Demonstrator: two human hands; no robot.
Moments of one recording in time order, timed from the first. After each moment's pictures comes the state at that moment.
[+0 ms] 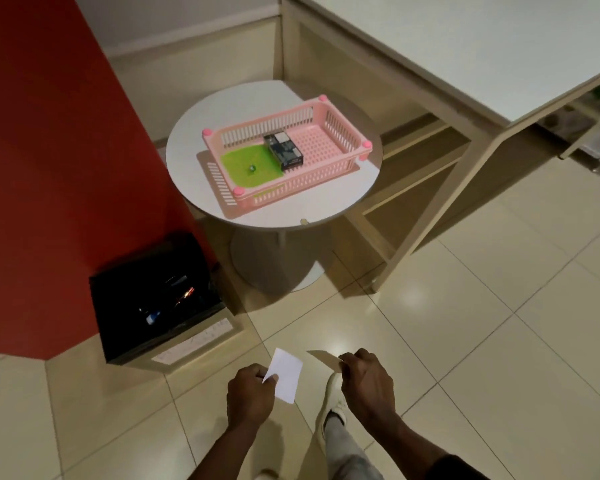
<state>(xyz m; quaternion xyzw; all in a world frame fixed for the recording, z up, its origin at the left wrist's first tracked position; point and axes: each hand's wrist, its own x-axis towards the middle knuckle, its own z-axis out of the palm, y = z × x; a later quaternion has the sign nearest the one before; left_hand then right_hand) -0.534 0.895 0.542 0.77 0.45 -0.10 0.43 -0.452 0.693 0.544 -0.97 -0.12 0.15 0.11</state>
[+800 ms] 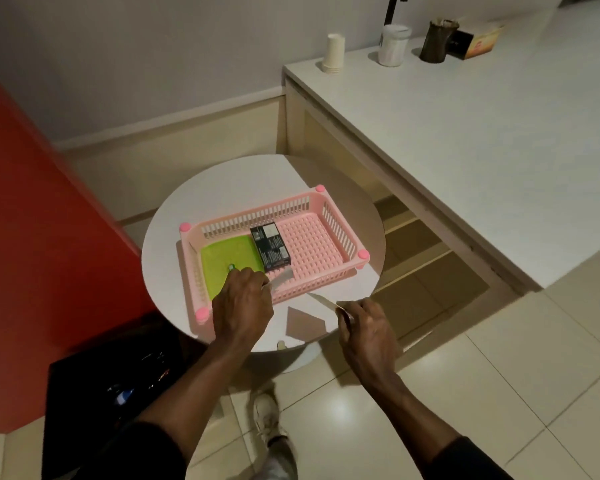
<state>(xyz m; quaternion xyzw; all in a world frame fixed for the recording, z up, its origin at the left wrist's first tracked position) -0.125 0.984 0.679 0.95 0.23 0.18 0.12 -0.074 0.762 0.653 -0.94 -0.18 -0.08 0.29</state>
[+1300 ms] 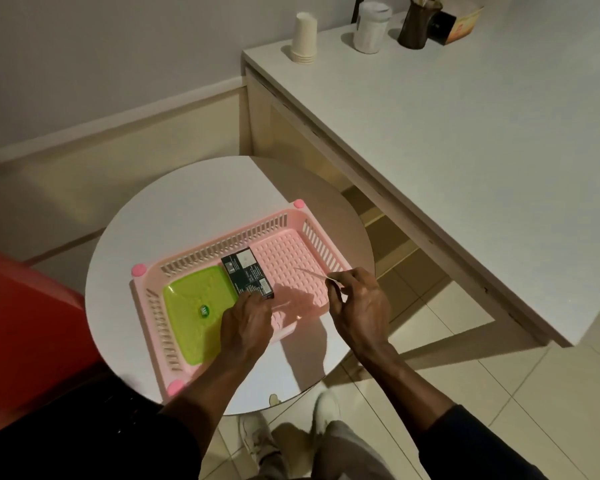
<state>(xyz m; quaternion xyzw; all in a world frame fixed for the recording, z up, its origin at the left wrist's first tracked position) -0.010 1.026 0.628 0.99 0.11 -0.05 0.08 0.058 0.838 0.682 -0.95 -0.14 -0.09 0.28</state>
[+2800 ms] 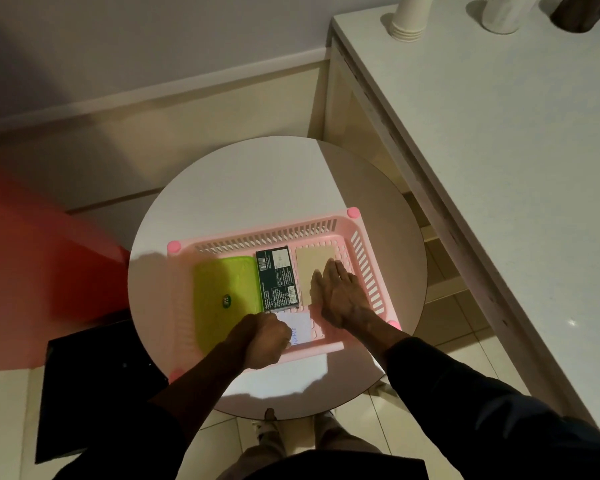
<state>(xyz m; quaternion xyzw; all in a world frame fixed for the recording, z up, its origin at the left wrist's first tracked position) 0.022 1.052 0.604 0.96 -0.04 -0.27 0.01 0.190 0.913 0.562 -0.87 -0.44 0.23 -0.03</state>
